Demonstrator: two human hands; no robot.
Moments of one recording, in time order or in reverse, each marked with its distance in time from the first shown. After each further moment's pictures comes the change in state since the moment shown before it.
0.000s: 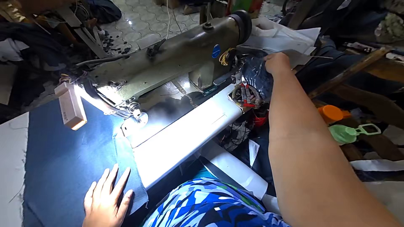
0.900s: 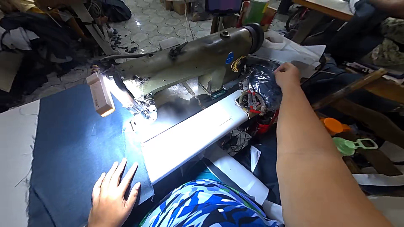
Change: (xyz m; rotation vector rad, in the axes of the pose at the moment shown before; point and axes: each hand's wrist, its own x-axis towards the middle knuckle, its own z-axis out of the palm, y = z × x) left_hand 0.000 0.002 0.011 0.031 0.157 0.017; right_hand -0.015 0.009 0.000 0.183 0.170 -0.053
